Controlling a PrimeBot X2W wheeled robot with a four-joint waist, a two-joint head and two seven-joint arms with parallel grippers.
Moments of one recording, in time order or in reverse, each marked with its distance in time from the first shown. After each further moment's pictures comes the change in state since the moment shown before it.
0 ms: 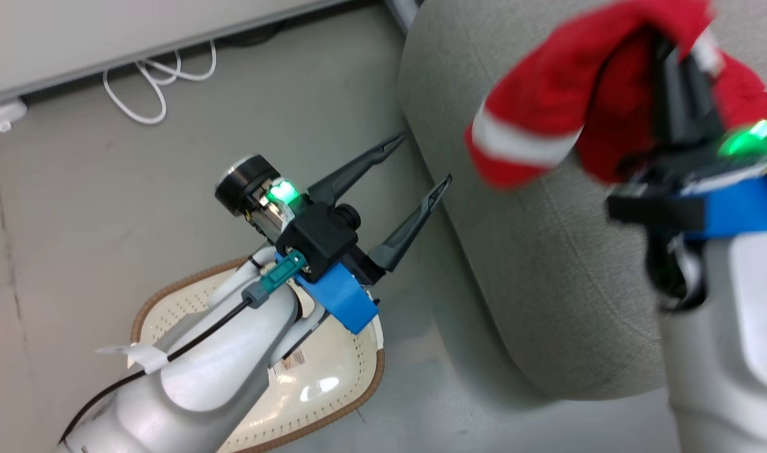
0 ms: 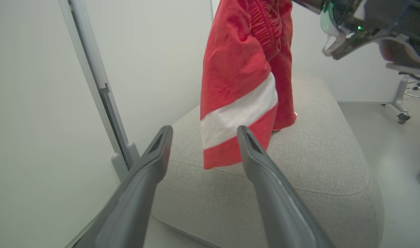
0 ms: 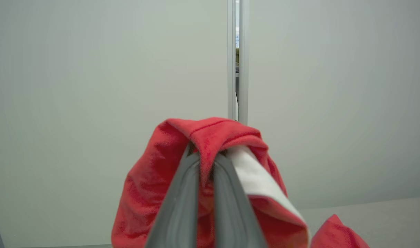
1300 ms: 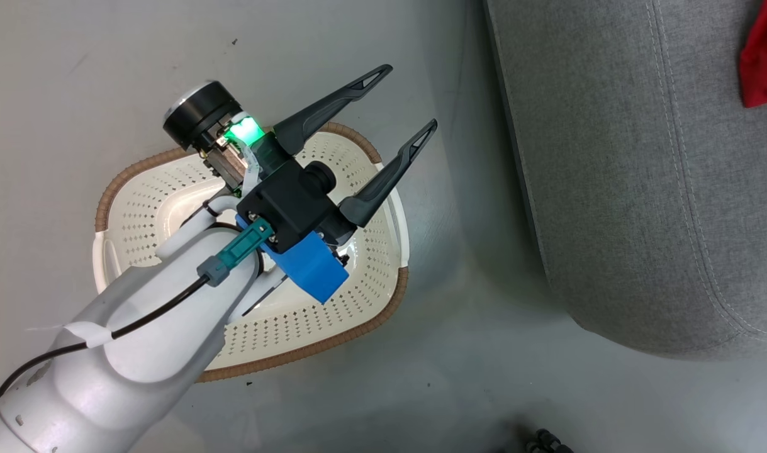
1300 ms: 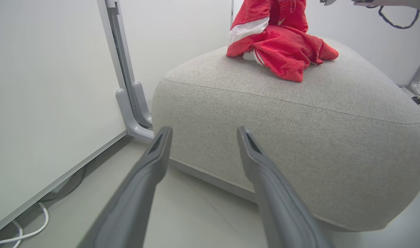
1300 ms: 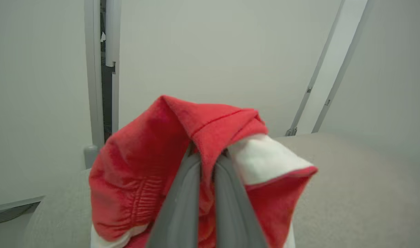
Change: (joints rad) left arm -0.135 0.124 -0.028 -0.111 0.033 0.000 0.015; right arm -0.386 -0.263 -0.515 0.400 -0.144 0.000 0.000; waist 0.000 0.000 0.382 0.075
